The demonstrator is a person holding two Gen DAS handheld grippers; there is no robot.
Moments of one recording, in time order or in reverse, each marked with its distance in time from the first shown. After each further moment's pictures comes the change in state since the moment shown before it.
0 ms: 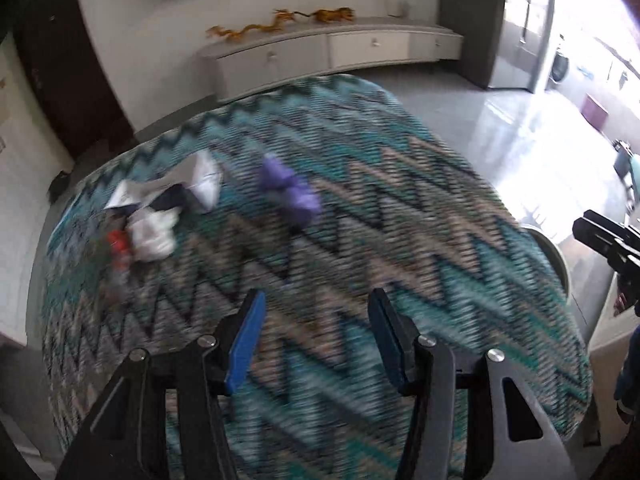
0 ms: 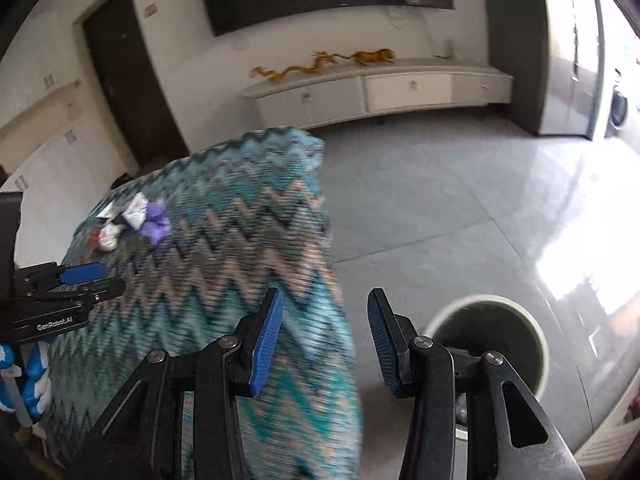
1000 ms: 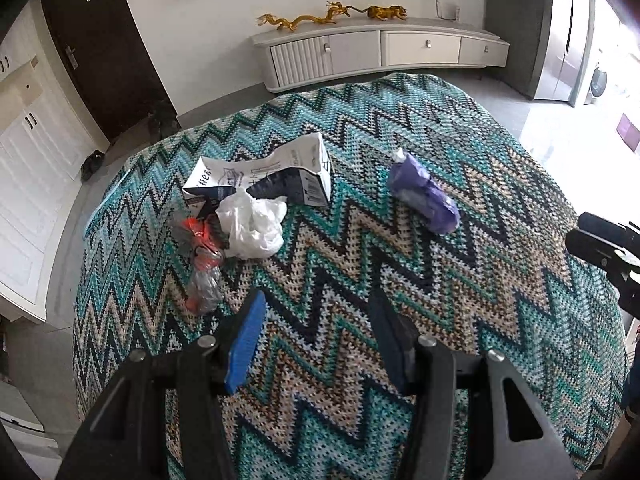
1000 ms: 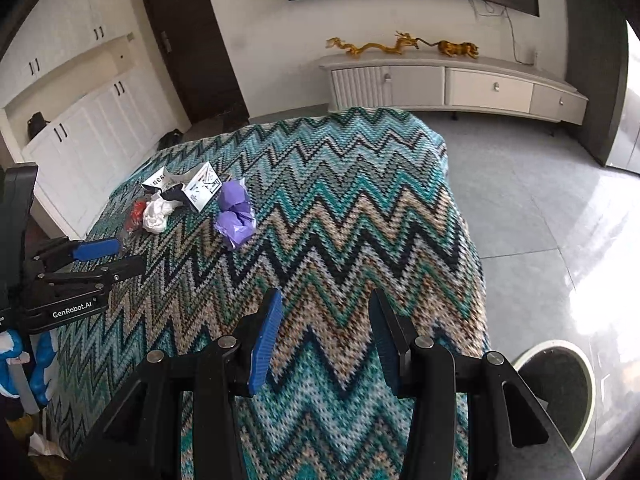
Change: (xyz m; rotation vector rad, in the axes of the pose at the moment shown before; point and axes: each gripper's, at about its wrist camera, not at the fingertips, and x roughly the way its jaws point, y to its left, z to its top) left arm 0.022 0.079 0.005 -0.072 0.021 0.108; right arm 0.071 0.095 0.030 -0.149 0.084 0.150
